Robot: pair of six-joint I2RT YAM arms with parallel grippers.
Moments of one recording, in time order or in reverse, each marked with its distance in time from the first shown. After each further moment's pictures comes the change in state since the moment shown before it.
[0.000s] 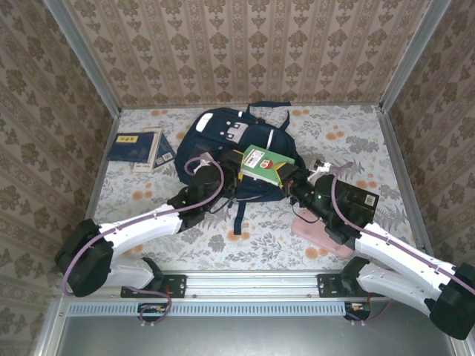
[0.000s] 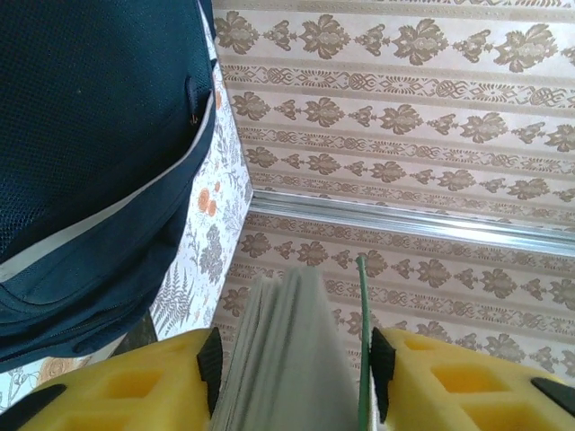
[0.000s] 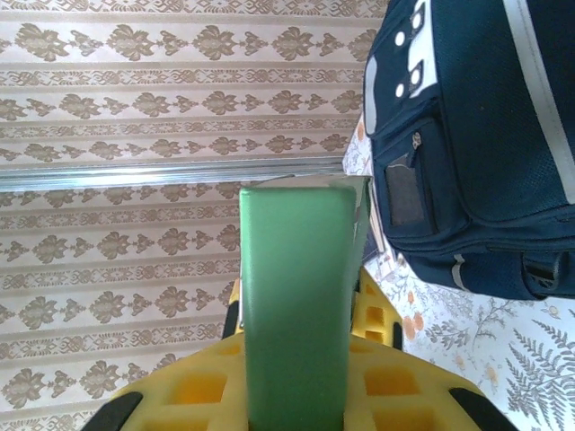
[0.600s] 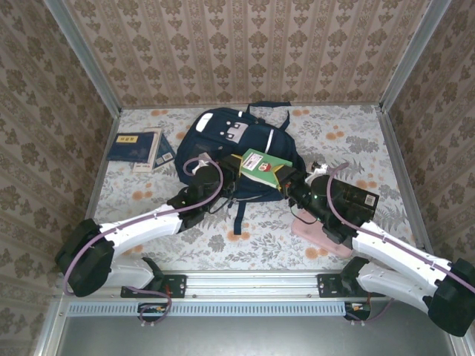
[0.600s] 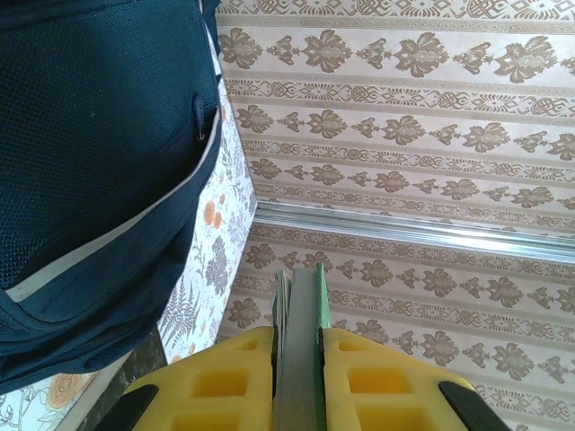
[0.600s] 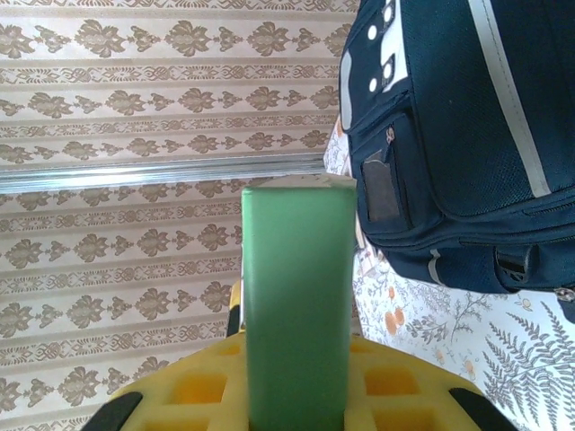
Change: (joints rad) left arm 0.006 0.002 -0.015 0.014 -0.015 0.017; right arm 0.003 0.034 -0.010 0.002 -0.008 0.006
